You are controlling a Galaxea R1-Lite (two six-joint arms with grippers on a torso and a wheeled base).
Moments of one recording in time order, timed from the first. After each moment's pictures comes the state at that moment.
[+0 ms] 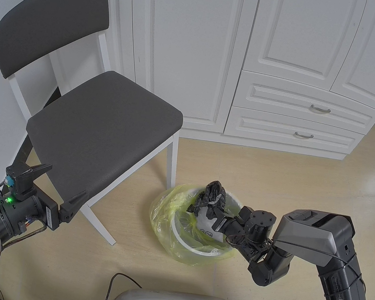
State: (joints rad) left arm -0.34 1.39 -0.20 -1.02 0.03 0.16; right arm 0.47 2.68 -1.05 -1.55 0.01 0.52
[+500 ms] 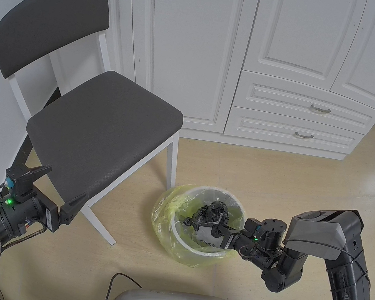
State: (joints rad) left arm -0.34 1.38 -0.19 -1.02 0.03 0.16; right arm 0.41 2.64 -0.86 -1.55 0.18 0.36
